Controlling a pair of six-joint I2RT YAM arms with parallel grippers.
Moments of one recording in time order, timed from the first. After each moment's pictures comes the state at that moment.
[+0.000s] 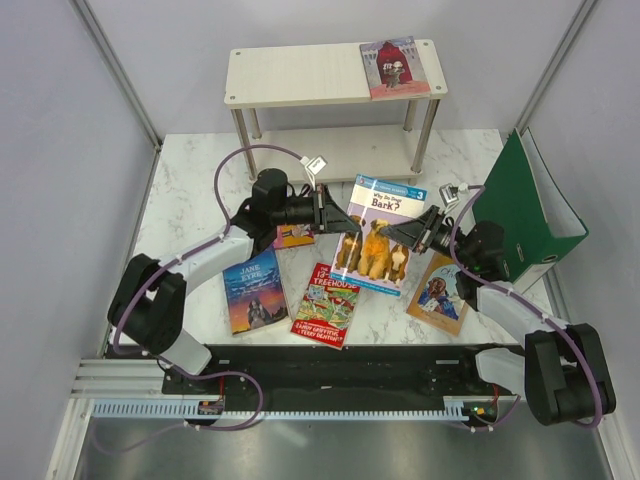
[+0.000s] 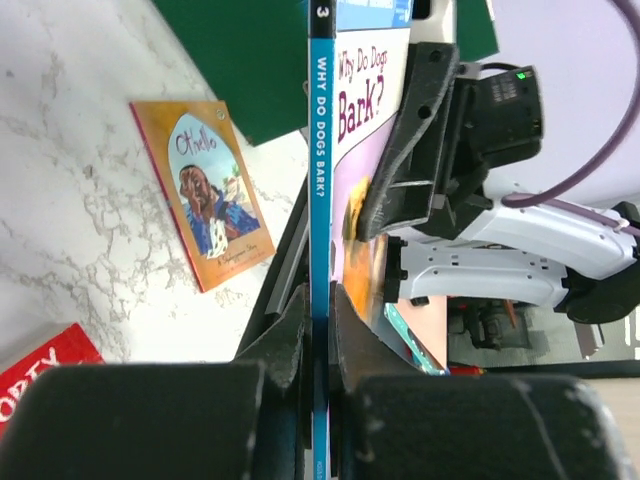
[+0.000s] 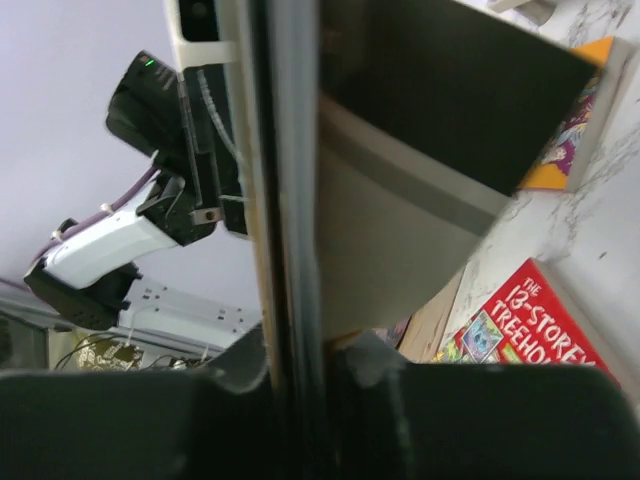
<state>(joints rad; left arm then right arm) -0.56 1.54 1.01 0.36 0.85 -0.88 0.16 1.15 0.41 0.86 -0.86 1.19</state>
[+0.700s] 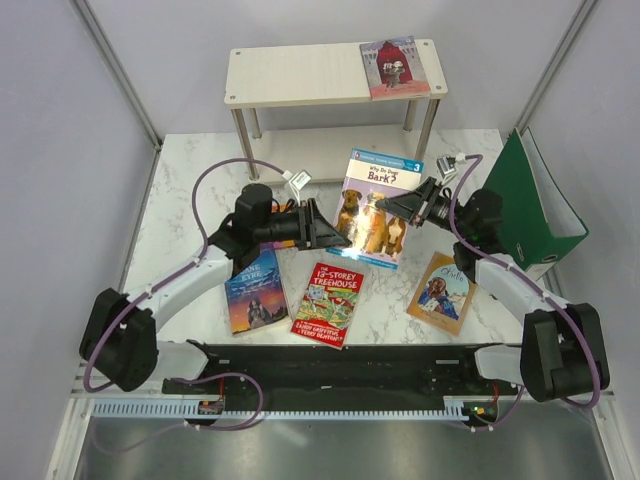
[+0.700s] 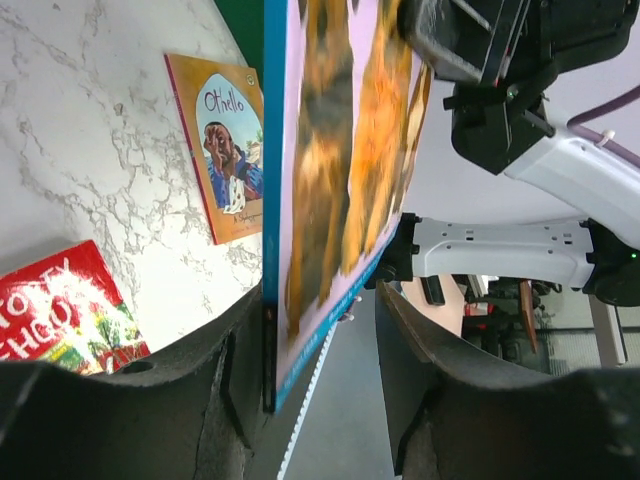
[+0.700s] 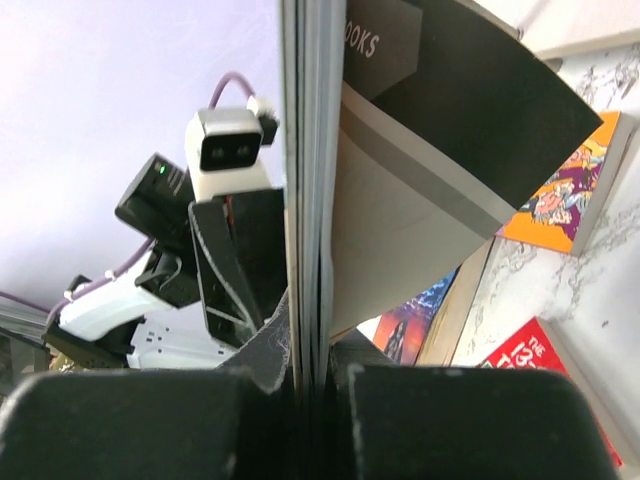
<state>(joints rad) -0.56 1.36 0.89 0.19 0.76 -0.83 0.16 1.26 0.64 0.74 -0.87 1.17</state>
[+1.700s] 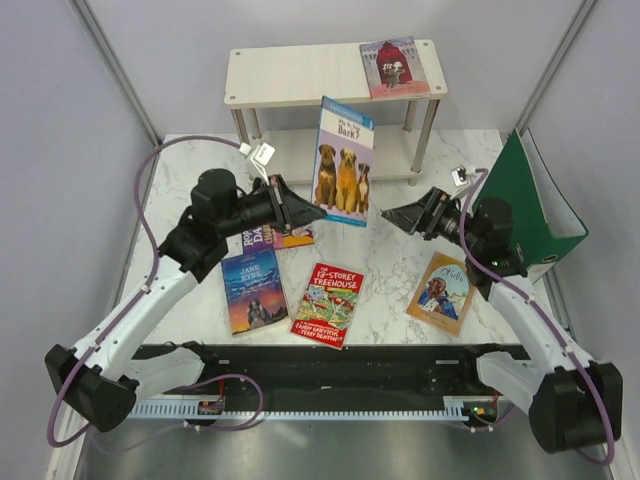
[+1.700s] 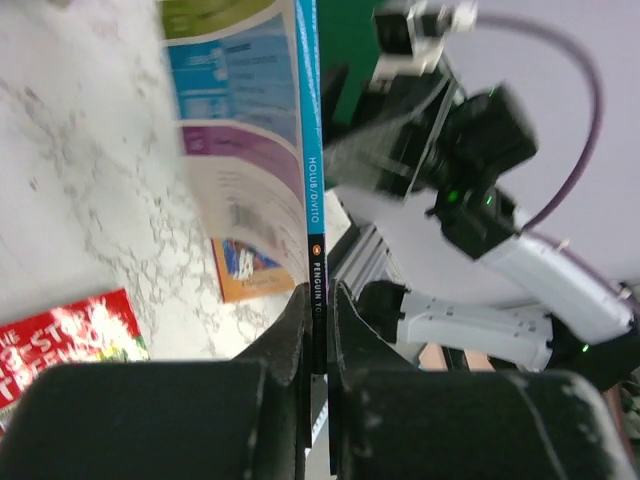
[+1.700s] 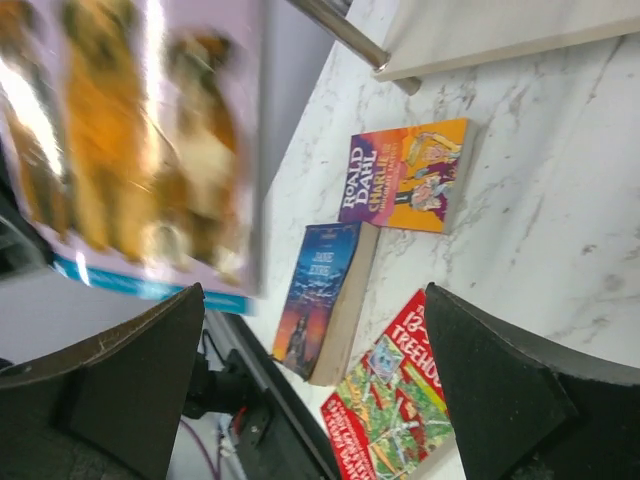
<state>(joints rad) -0.56 1.09 1.05 -0.14 0.53 -0.77 0.16 1.06 0.68 0.27 -0.70 0.84</state>
